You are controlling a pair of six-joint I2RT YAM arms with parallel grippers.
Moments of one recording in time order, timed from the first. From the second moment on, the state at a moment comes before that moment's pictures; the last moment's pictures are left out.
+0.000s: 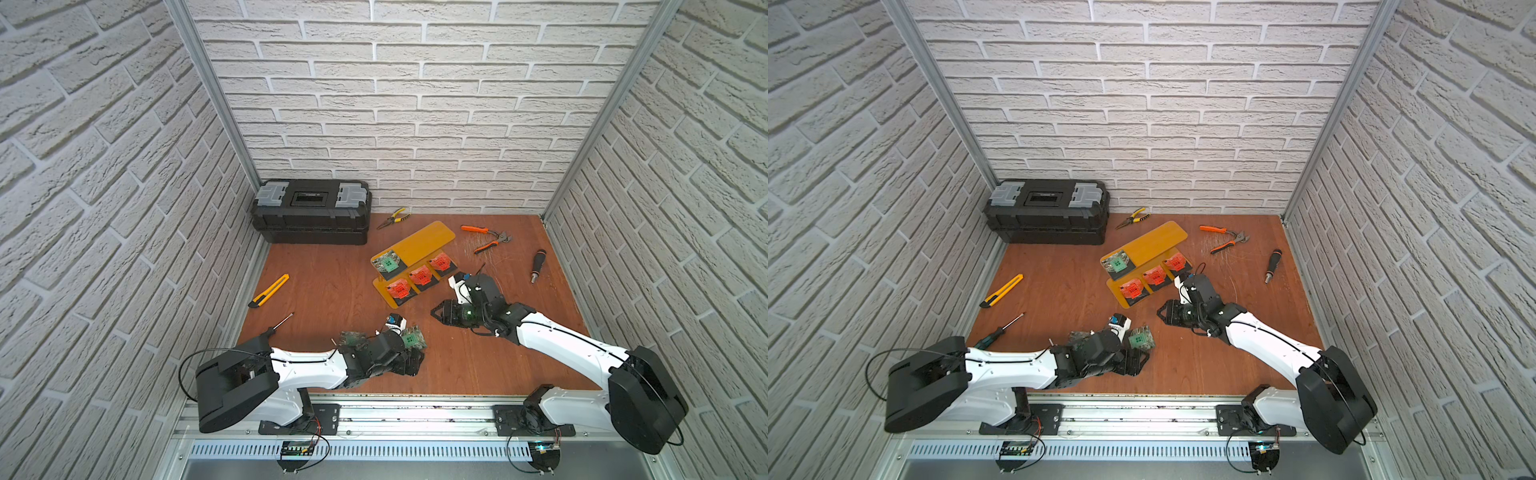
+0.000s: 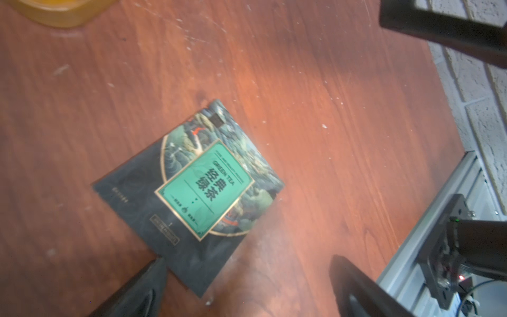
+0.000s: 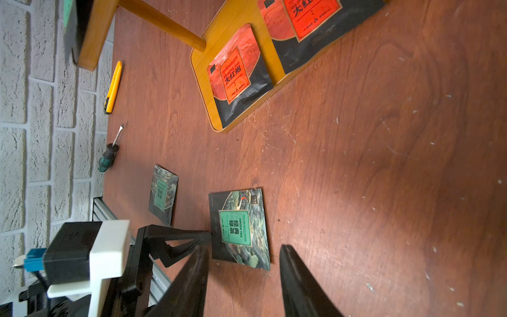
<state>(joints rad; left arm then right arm) -1.14 1.35 0.43 0.16 -0.09 -0.79 0.52 1.27 0.69 -0.26 -0.31 0.69</state>
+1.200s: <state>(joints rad) -1.17 1.33 0.48 0.25 -0.20 -0.79 0.57 1.39 0.58 -0.21 -0.34 0.75</state>
